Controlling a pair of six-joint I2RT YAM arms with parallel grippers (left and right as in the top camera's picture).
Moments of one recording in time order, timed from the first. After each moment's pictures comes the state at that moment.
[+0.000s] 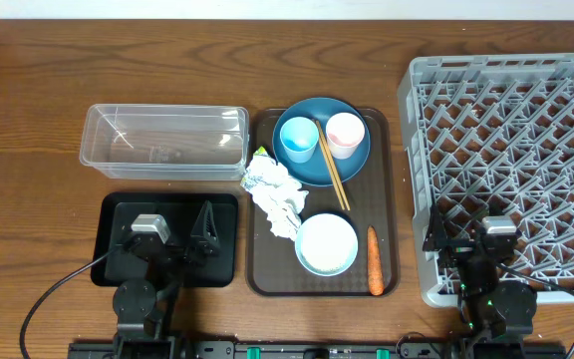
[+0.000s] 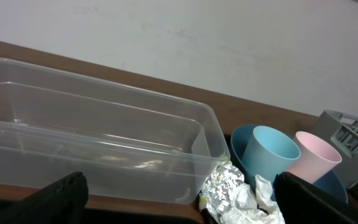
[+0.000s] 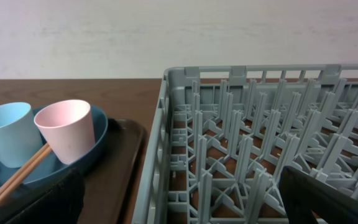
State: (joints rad) left arm -0.03 0.01 0.02 -0.10 0.12 -0.30; right arm 0.02 0.03 0.01 -0.07 -0.05 0.05
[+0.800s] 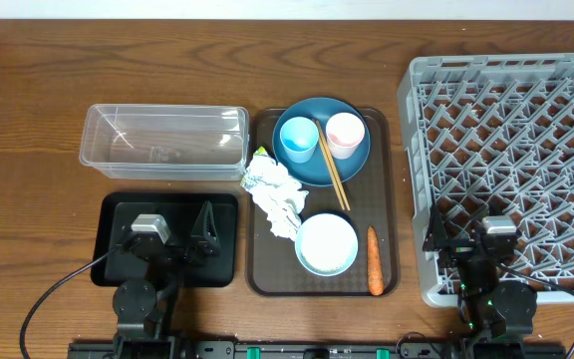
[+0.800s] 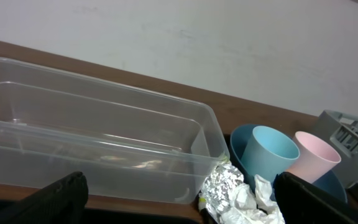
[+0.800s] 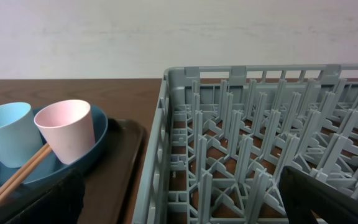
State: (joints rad) left arm -0.03 0.01 0.02 -0.10 0.12 -0.30; right arm 0.02 0.03 0.01 -0.07 -0.05 0.05
